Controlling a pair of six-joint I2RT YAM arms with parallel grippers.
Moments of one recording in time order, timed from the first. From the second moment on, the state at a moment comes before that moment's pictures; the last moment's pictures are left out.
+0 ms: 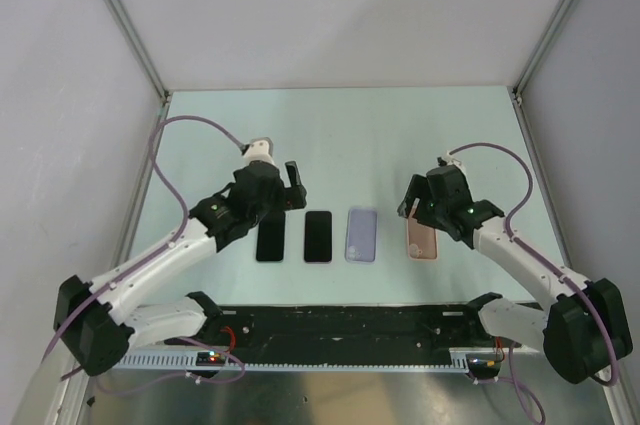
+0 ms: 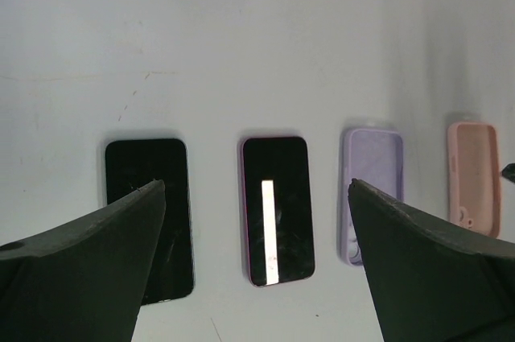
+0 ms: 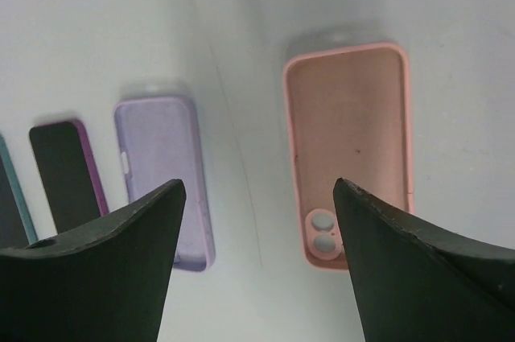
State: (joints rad) left arm -0.70 1.07 0.86 -0.42 -0.35 -0.64; right arm 0.44 1.11 0.70 -0.41 0.11 0.68
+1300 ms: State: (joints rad) left arm -1.17 2.21 1.67 -0.38 -0.34 -0.73; right arm 0.06 0.65 0.71 -0.72 0.16 0.72
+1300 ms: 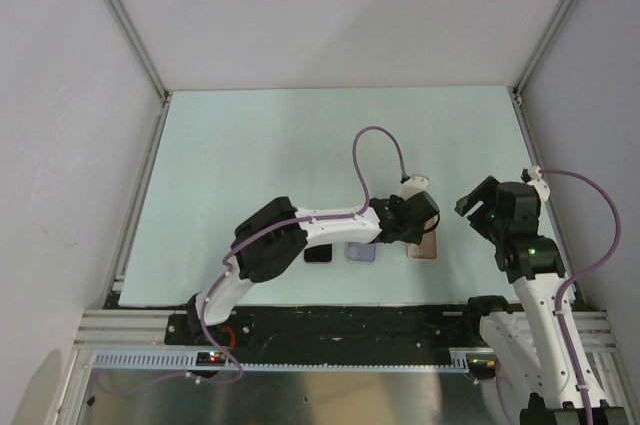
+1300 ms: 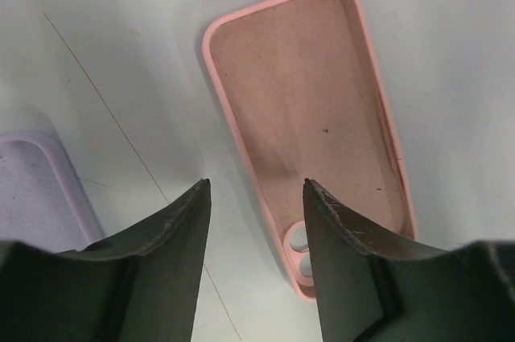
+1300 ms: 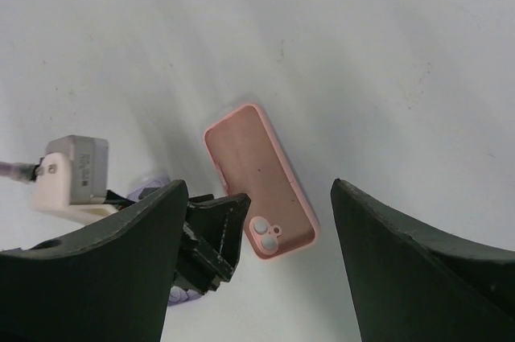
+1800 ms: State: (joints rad) left arm -1.17 2.23 1.68 -0.36 -0.34 -0.62; right arm 0.06 0.65 0.71 -0.72 0.13 0.72
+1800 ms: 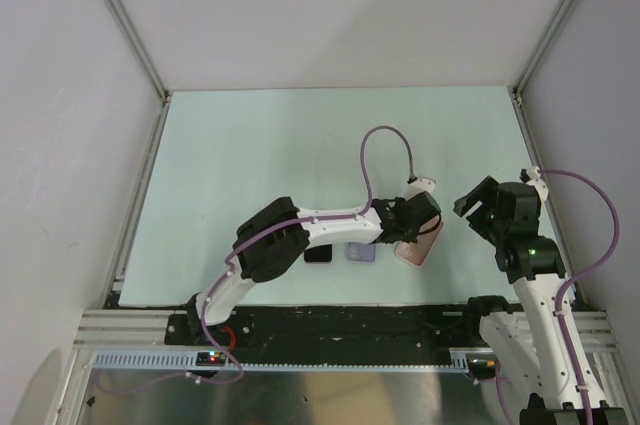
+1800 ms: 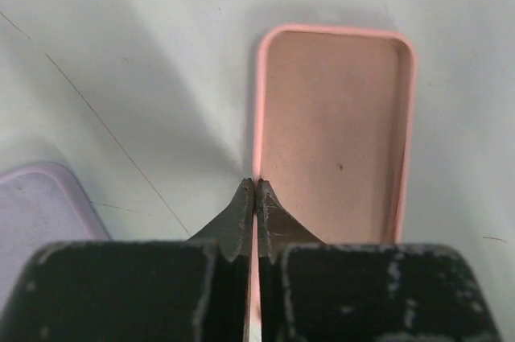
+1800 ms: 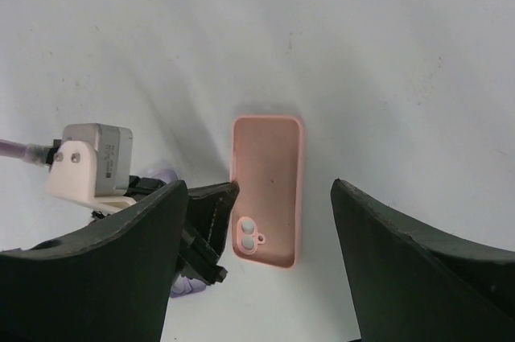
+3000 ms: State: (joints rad) left arm -0.56 1.99 1.49 -0.35 0.30 0.85; right arm 0.25 0.82 0.73 -0.56 0.10 0.78
